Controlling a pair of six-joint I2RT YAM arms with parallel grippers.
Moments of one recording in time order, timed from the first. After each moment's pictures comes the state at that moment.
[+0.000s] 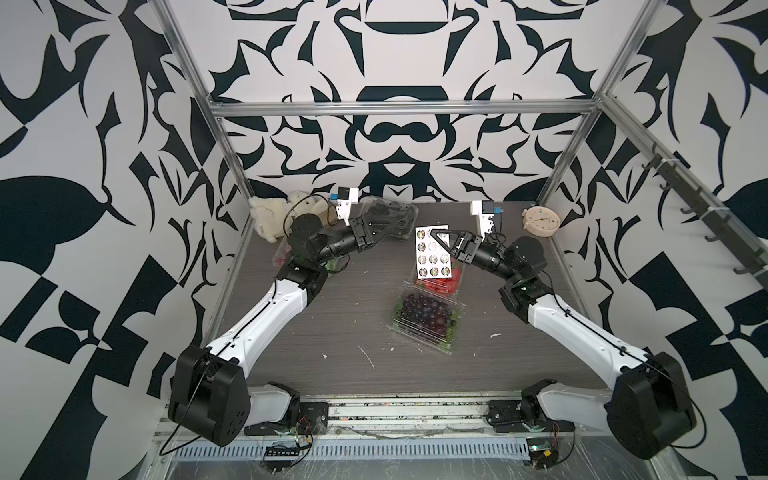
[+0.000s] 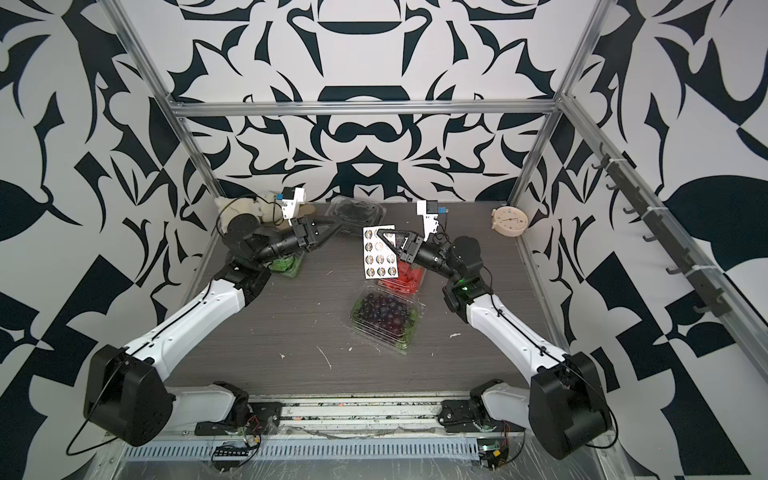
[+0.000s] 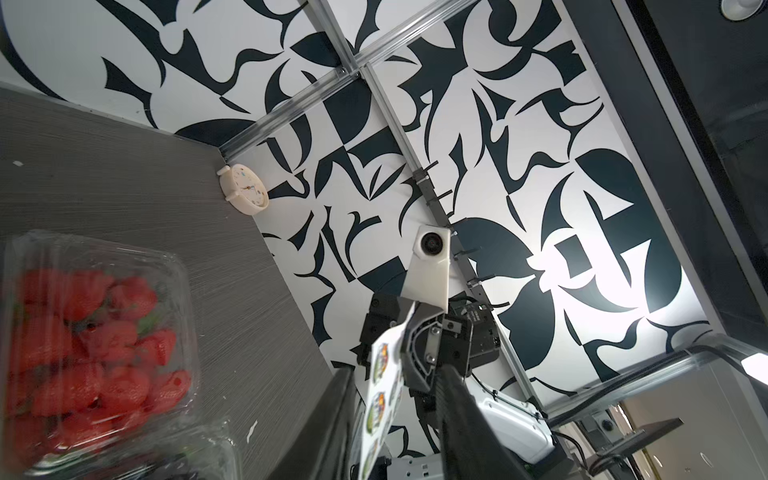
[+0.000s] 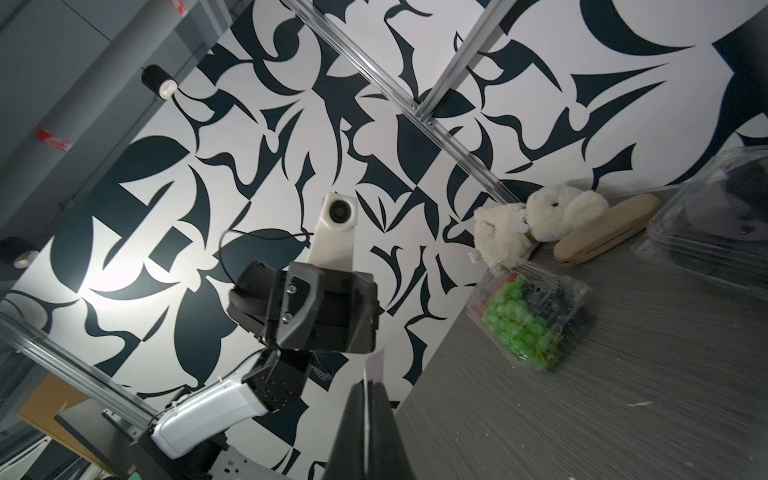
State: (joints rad) left arm -0.44 1.32 1.03 0.46 0.81 -1.15; right arm 0.39 1.22 0.80 0.66 -0.74 1.05
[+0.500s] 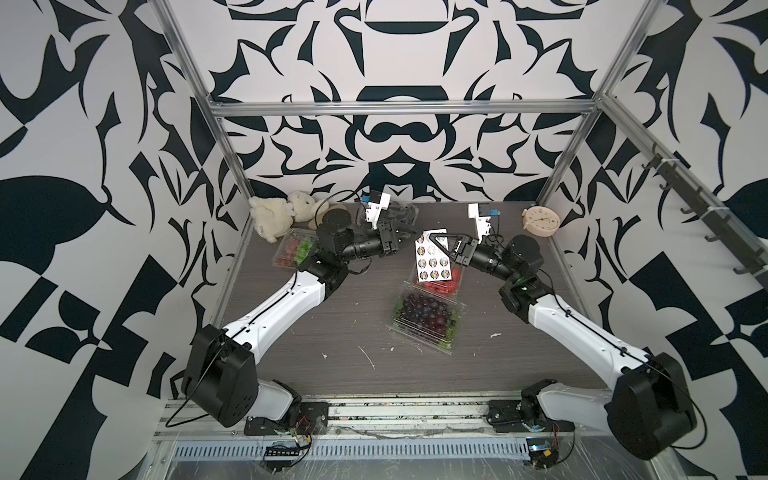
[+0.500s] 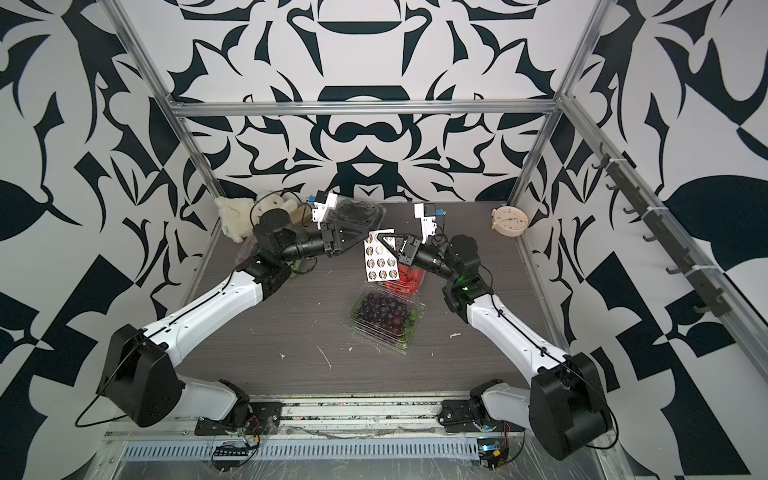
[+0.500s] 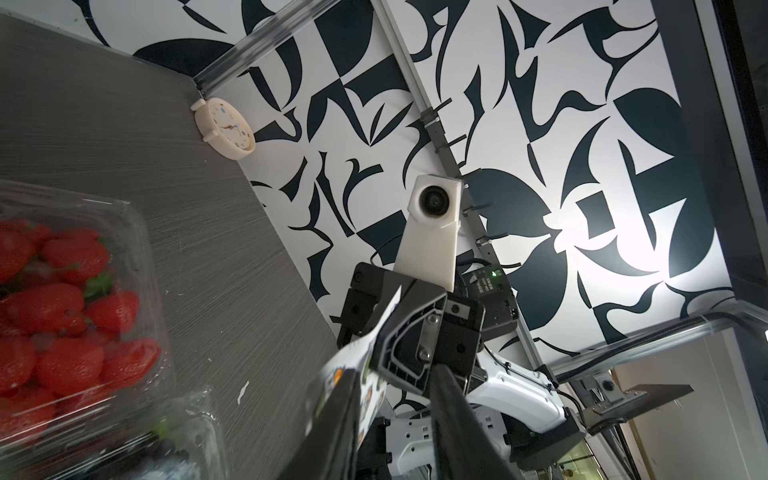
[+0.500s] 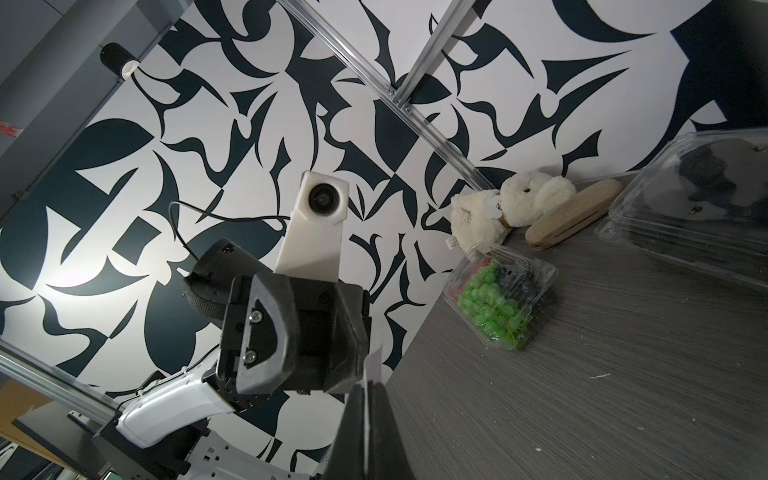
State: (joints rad) left arm -0.56 1.43 1.11 0.37 0.81 -1.09; right arm 0.39 1.22 0.80 0.59 -0.74 1.00
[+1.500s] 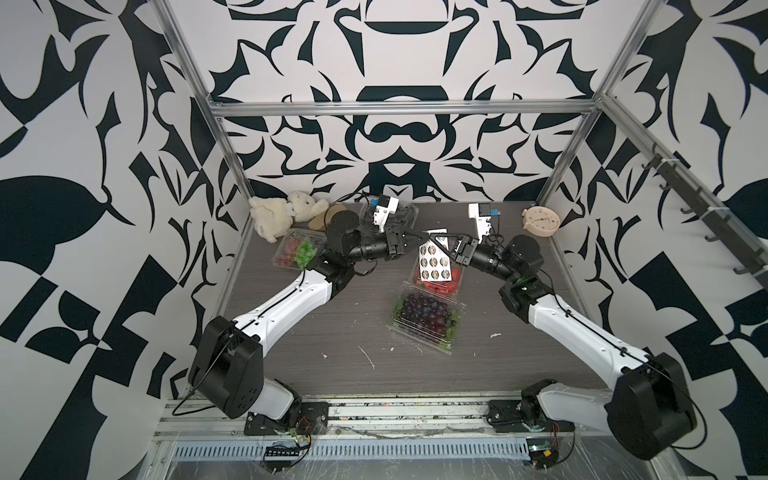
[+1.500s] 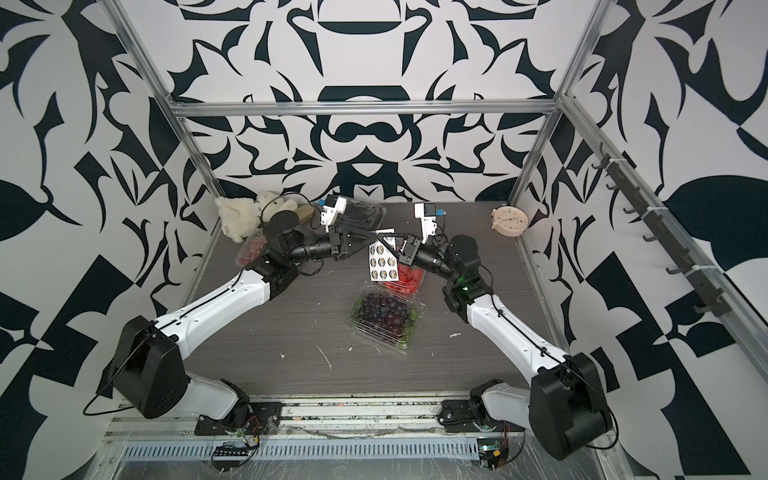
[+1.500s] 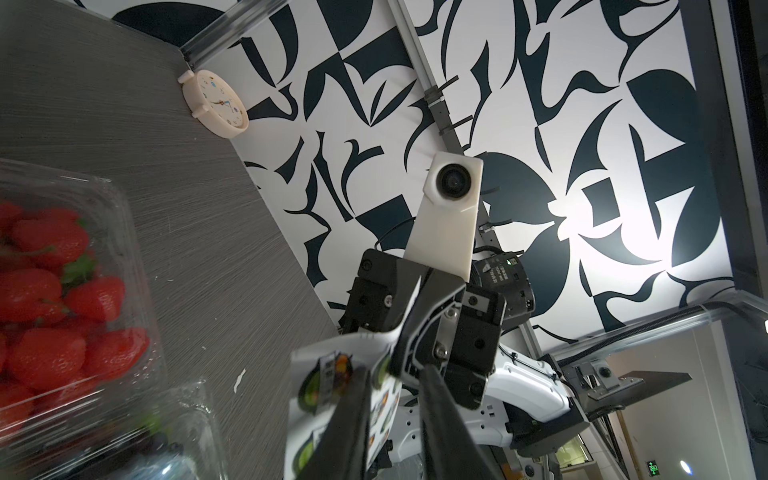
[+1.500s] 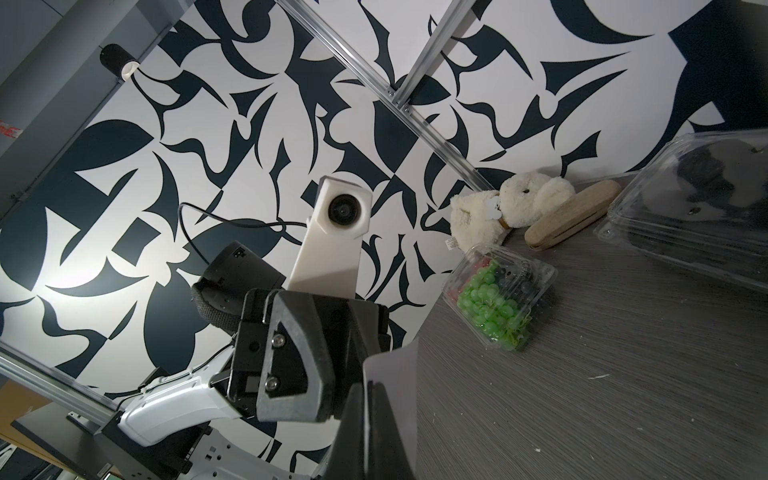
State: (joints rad) left arm -0.59 1.47 1.11 0.39 0.83 -1.09; right arm 0.39 1.22 0.80 0.59 -0.74 1.00
